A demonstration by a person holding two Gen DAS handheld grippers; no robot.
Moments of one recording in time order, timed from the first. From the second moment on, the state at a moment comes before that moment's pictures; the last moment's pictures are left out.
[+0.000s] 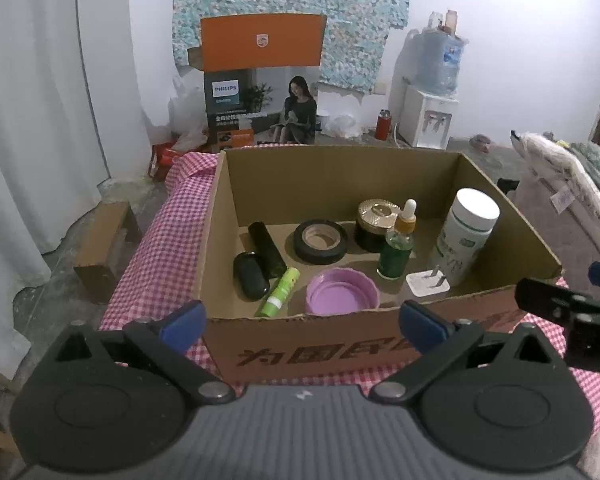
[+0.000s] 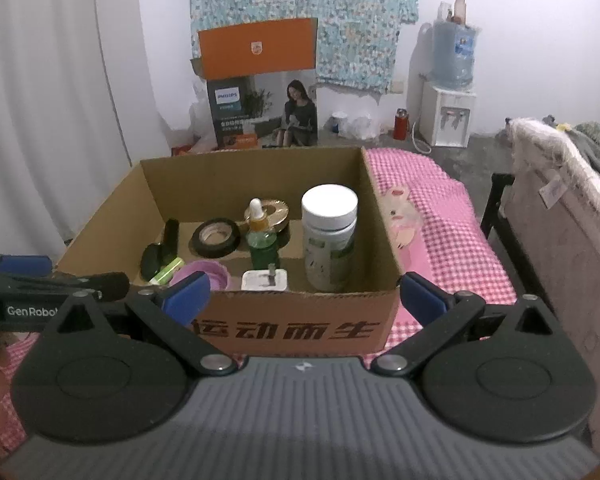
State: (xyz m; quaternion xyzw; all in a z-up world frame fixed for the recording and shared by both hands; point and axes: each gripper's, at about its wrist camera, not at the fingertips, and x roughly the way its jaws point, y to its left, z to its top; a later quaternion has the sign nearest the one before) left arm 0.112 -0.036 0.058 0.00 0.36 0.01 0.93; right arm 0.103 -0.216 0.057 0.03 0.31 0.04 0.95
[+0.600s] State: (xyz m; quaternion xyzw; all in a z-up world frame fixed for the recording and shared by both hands) left arm 0.116 -0.042 0.056 0.01 0.38 0.03 0.93; right arm 0.115 -0.213 0.046 0.03 0.35 0.05 0.94
